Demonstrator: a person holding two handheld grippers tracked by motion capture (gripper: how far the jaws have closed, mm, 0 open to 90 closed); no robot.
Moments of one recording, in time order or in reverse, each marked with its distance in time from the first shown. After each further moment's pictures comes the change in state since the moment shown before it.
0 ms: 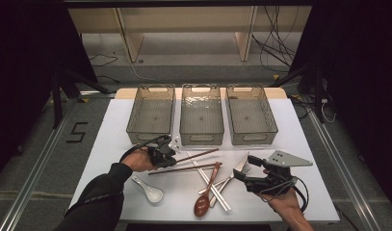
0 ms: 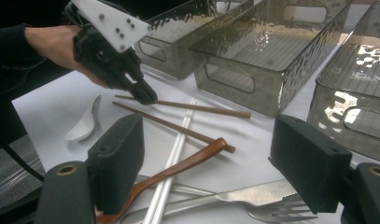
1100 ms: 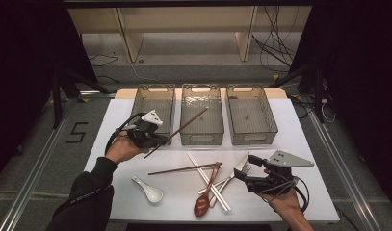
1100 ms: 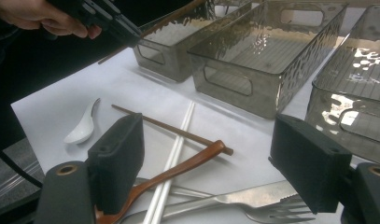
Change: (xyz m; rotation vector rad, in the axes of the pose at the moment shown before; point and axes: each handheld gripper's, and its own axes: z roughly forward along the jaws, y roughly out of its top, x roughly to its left) left arm 0.027 -0.007 -0.084 -0.261 0.078 -0.307; right arm 0.000 0.000 -0.002 -0.015 -0.004 0.004
